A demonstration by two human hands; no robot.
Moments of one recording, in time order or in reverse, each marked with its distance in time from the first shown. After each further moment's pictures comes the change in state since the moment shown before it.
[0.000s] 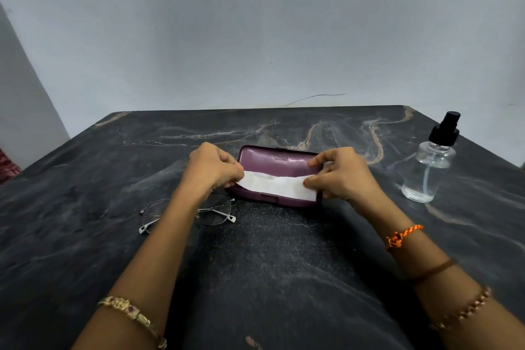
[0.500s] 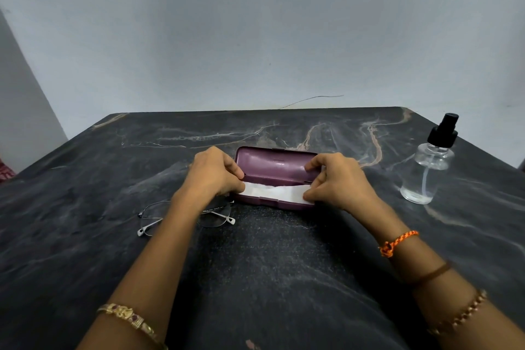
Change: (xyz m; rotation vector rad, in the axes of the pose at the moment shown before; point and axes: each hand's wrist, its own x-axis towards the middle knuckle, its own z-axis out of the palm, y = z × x) left_hand -0.011 0.011 -0.002 0.228 -0.081 0.055; right_hand -0.004 0.001 0.005 -0.295 -0.020 -0.065
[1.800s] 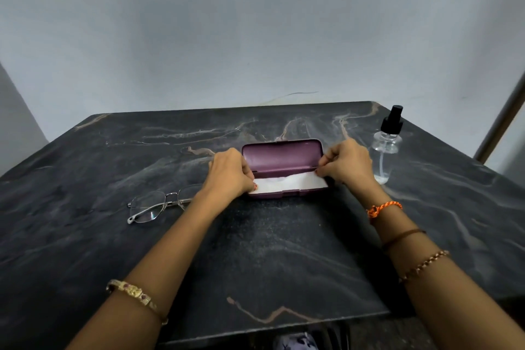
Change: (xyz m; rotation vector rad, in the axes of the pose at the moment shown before) left_hand -0.031 0.030 0.037 0.110 0.022 0.228; right_hand -0.012 0.033 -0.036 0.087 0.208 0.179
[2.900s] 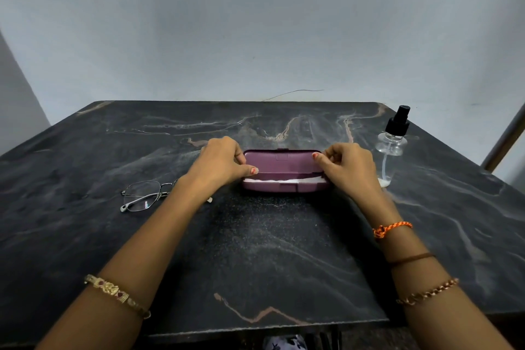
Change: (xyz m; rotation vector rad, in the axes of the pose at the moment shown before) left_hand 0.012 -0.013 -0.008 0.030 -0.022 0.040; right_hand -0.004 0.012 0.006 -0.016 0.096 -0.240
